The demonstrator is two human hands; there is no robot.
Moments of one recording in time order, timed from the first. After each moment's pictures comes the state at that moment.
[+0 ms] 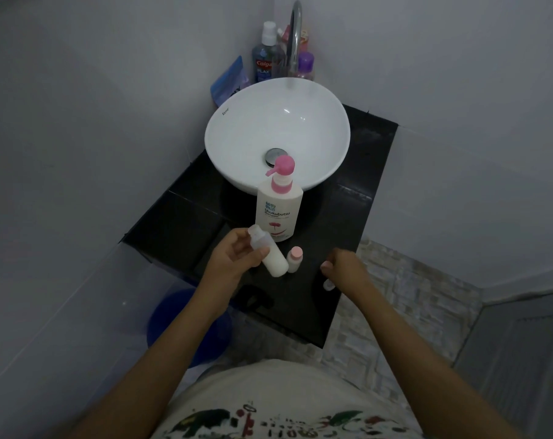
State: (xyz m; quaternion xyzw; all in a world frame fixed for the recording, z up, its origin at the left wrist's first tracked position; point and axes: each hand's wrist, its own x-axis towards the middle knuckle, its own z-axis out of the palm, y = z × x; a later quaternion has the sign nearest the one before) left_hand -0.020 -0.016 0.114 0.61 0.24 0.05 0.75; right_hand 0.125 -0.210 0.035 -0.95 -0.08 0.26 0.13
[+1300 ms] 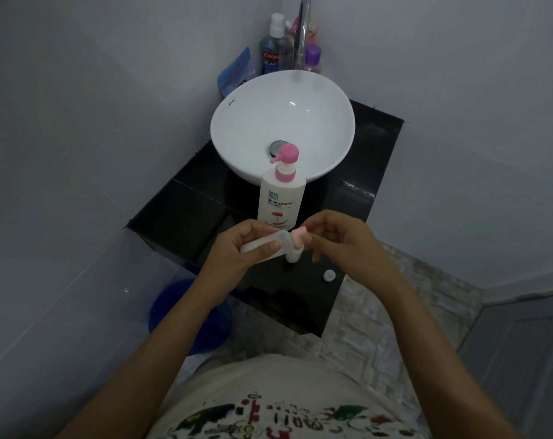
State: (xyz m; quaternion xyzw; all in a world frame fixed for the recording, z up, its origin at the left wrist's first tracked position) left_hand -0.036 -0.025 0.145 0.69 0.14 0.05 0.71; right_hand 0.068 -0.200 0.181 -0.78 -0.26 0.26 0.51
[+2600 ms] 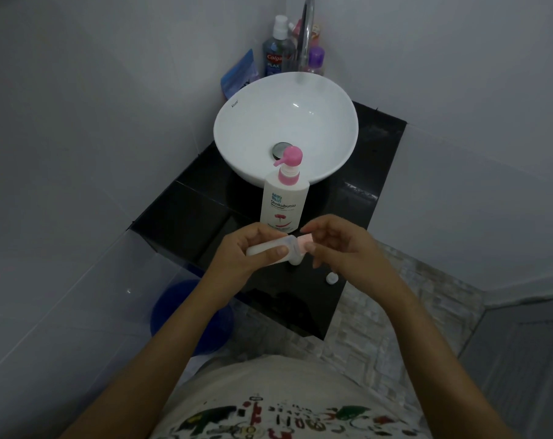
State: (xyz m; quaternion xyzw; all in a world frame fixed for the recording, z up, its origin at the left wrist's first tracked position) left_hand -0.034 -0.023 0.141 0.67 0.11 0.04 0.74; right_hand 0.061 -0.201 0.180 -0.76 -0.26 0.27 0.54
